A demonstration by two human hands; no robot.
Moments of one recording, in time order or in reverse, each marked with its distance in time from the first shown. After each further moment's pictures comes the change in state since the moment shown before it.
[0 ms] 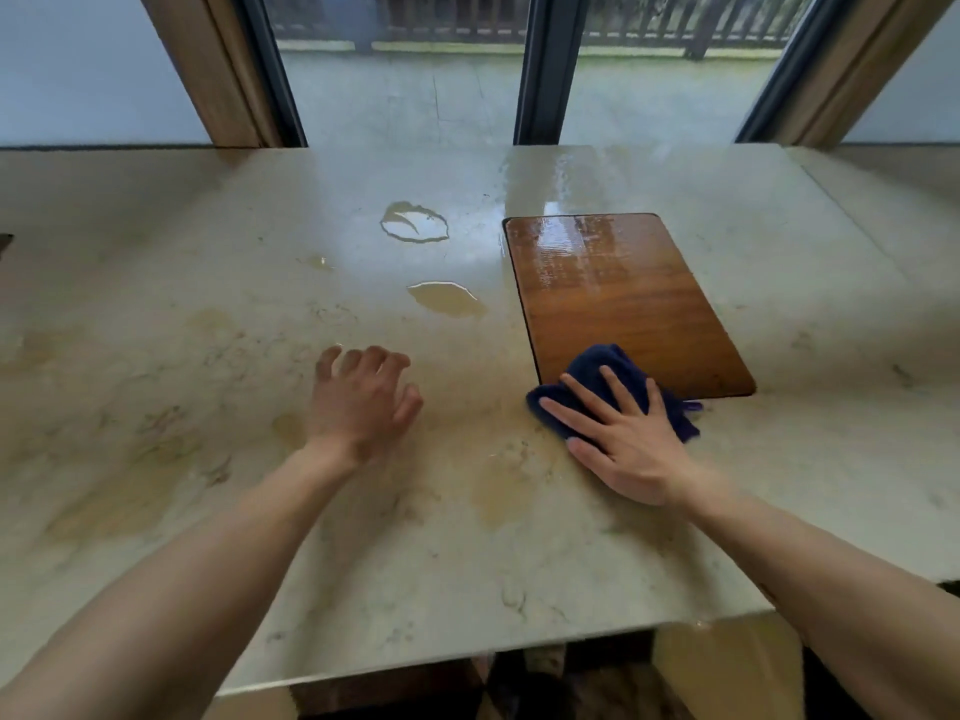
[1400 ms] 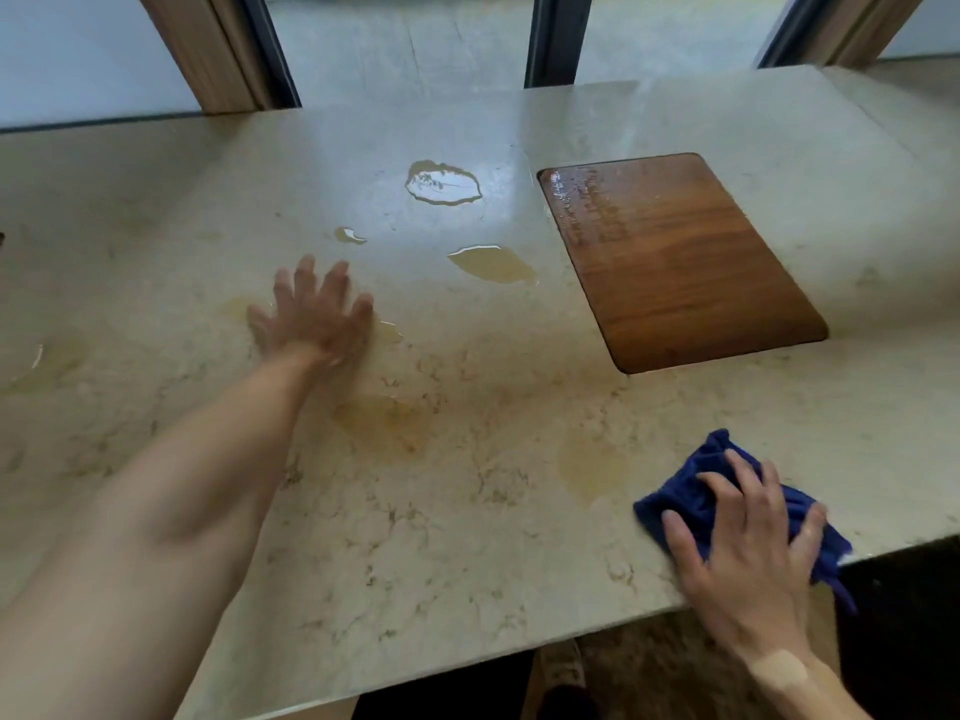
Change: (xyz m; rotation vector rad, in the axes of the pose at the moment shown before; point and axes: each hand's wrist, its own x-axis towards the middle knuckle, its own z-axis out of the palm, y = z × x) left_hand 0.082 -0.144 0.022 -0.089 -0.220 -0.314; right_hand -0.108 -0.112 0.081 0.136 0.410 0.614
